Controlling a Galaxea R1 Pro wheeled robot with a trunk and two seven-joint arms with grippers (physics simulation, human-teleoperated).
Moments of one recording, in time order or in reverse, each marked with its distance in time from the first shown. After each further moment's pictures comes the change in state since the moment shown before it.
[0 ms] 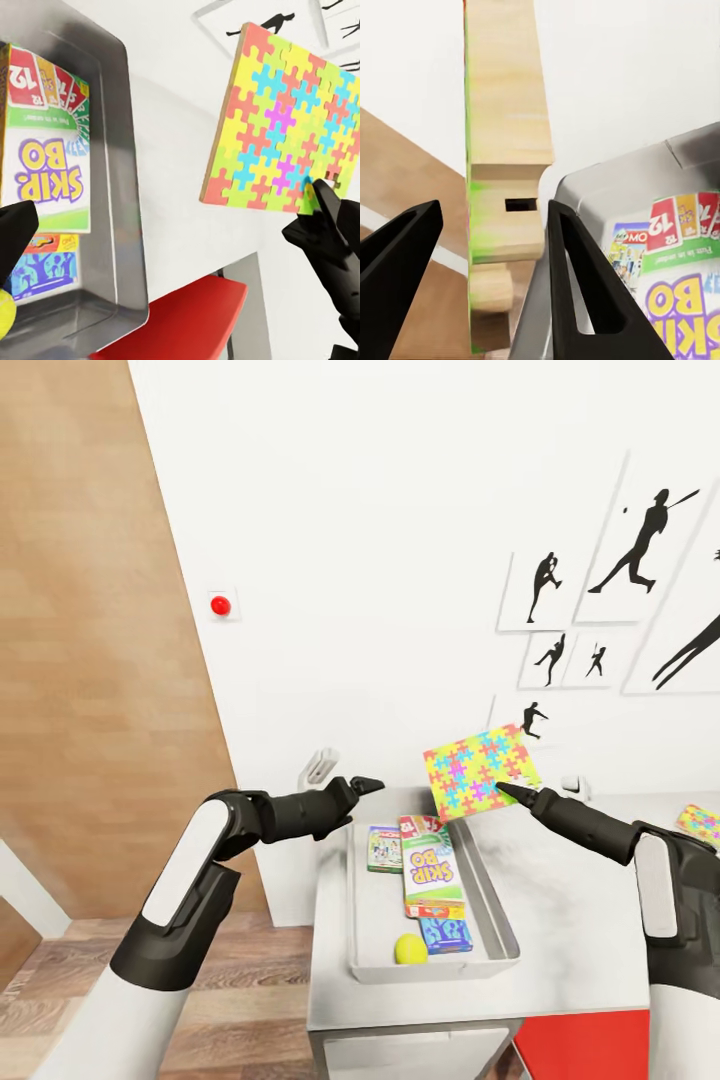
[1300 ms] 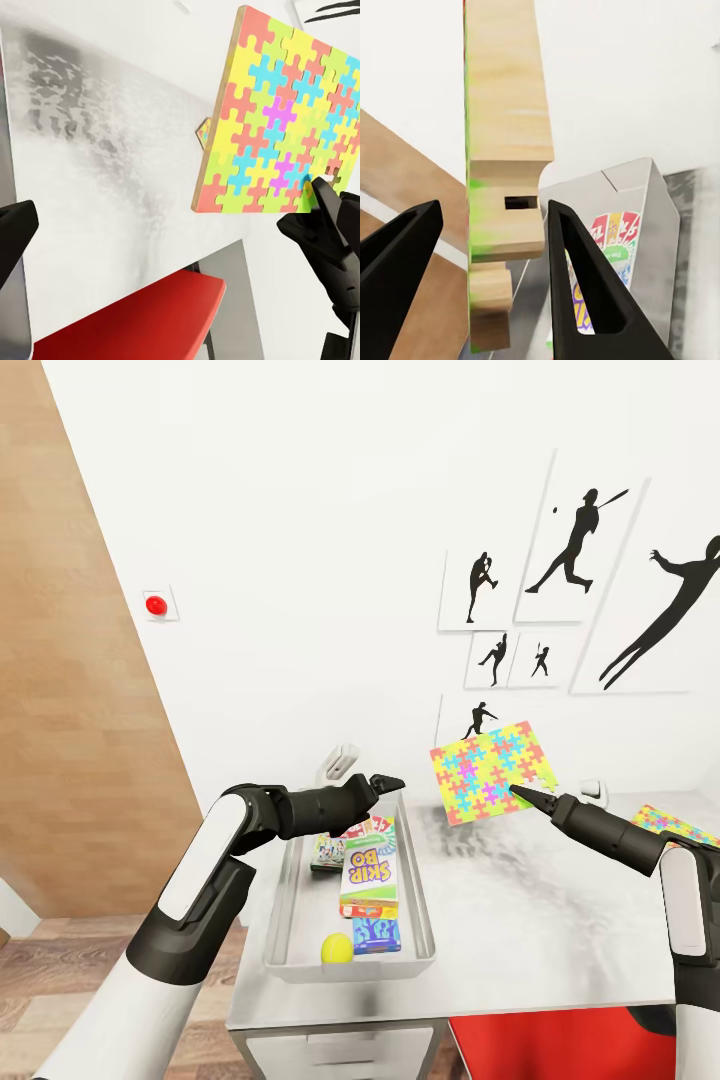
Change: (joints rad) left arm -0.036 -0.024 -0.067 0.004 0.006 -0.009 0.001; right arm 0.048 -0.041 -0.028 -0.051 -0.008 0.001 0.120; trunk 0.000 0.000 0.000
